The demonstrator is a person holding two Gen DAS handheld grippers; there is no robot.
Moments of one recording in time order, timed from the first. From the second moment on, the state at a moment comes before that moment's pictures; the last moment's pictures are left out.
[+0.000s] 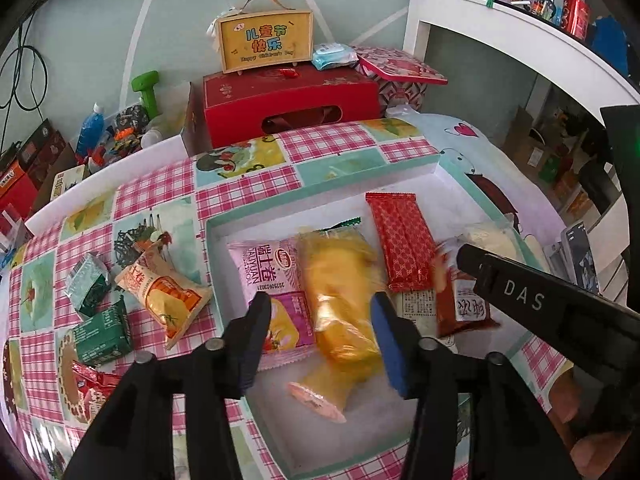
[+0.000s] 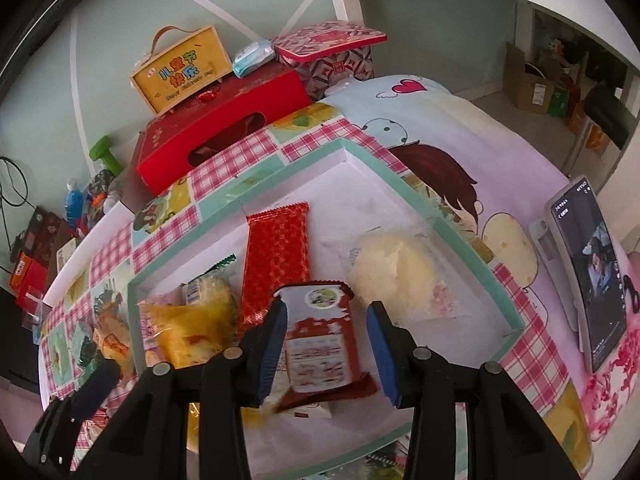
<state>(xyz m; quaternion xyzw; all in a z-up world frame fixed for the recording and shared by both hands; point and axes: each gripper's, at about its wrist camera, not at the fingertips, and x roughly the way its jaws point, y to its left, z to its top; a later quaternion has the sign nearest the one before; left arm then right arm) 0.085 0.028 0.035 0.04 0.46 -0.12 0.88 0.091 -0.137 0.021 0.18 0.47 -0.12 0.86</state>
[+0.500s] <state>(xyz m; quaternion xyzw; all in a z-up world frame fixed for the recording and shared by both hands) 0.093 0.072 0.043 -0.02 0.48 -0.02 0.88 0.090 -0.126 0.024 0.13 0.47 -0.13 0.86</state>
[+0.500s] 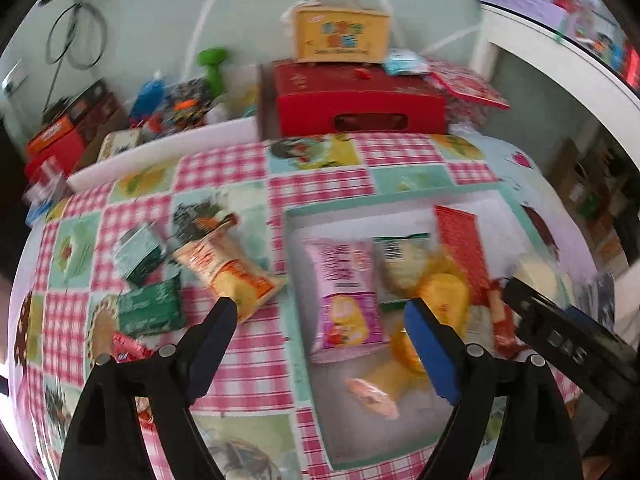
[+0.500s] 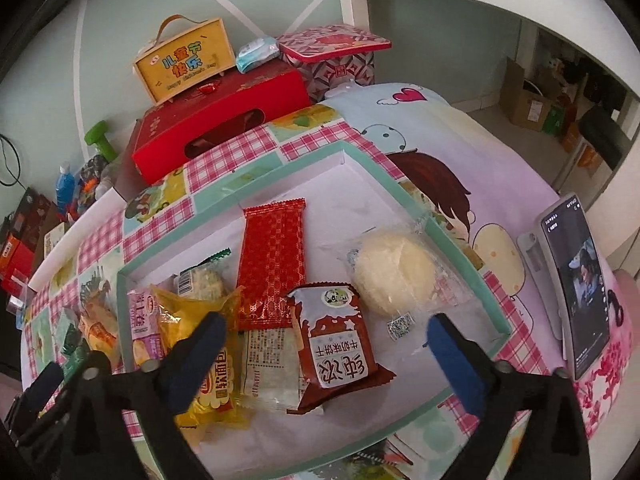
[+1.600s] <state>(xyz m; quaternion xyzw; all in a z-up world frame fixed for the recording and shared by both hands) 0.086 0.191 0.028 -0.07 0.52 0.08 0.85 0.080 -0.009 0.046 0.05 0.48 -0.03 0.88</state>
